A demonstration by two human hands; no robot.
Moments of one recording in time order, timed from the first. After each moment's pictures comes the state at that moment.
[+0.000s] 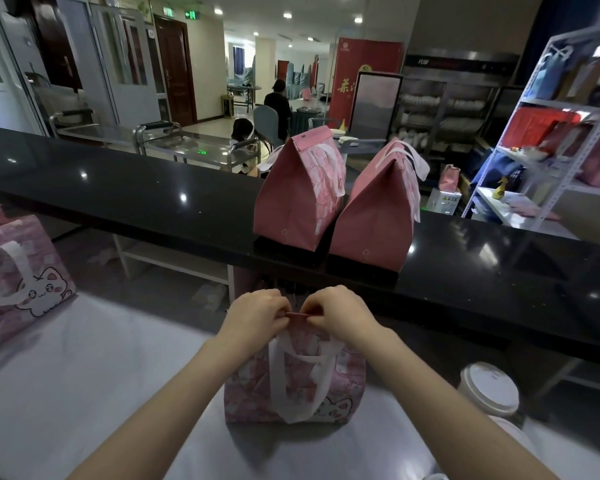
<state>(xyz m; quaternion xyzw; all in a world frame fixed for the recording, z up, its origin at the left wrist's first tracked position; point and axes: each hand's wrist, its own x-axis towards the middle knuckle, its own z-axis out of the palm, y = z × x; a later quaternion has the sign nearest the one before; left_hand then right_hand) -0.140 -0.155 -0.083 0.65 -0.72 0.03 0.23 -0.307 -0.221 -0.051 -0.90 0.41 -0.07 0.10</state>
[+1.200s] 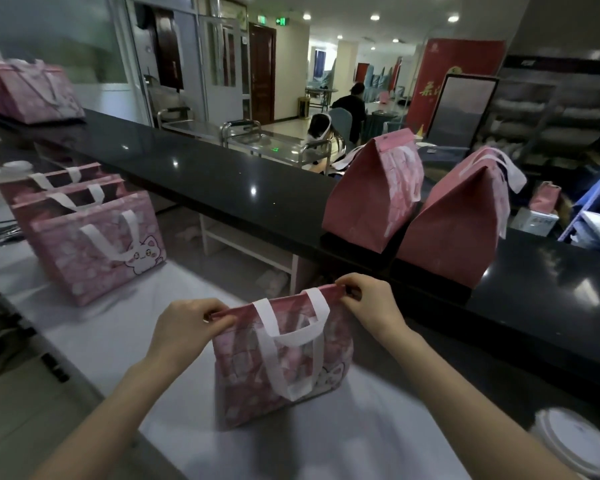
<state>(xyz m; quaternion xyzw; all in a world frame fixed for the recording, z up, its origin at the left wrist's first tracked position) -0.031 -0.015 -0.095 0.80 -0.49 0.03 0.34 -0.262 -0.227 -0.079 -0.86 0.36 -0.28 0.24</state>
